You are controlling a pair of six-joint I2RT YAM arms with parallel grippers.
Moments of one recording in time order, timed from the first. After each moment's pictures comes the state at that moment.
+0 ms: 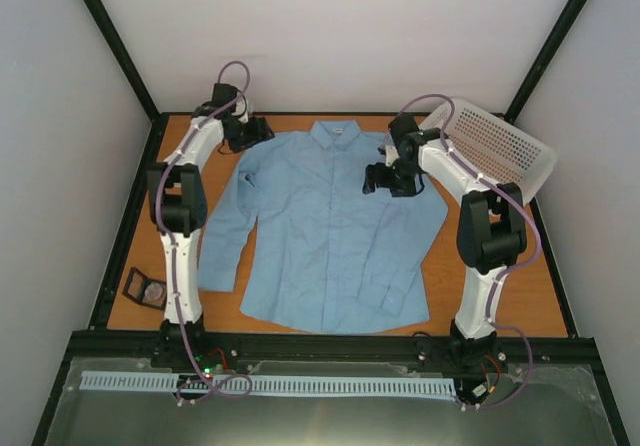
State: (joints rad) left arm -0.09 2.39 2.12 -0.74 0.35 -0.35; right arm 0.30 1.94 1.60 -0.97 -0.32 0.24
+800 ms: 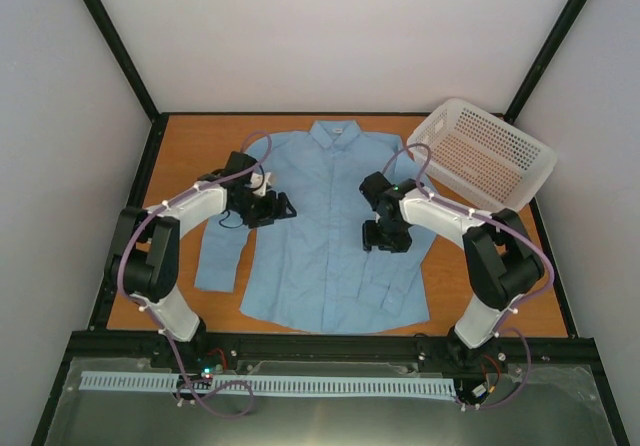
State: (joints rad) left arm -0.29 1.67 1.06 -0.54 0.54 -0.41; right arm 0.56 1.70 1.12 -0.91 -0.09 0.54
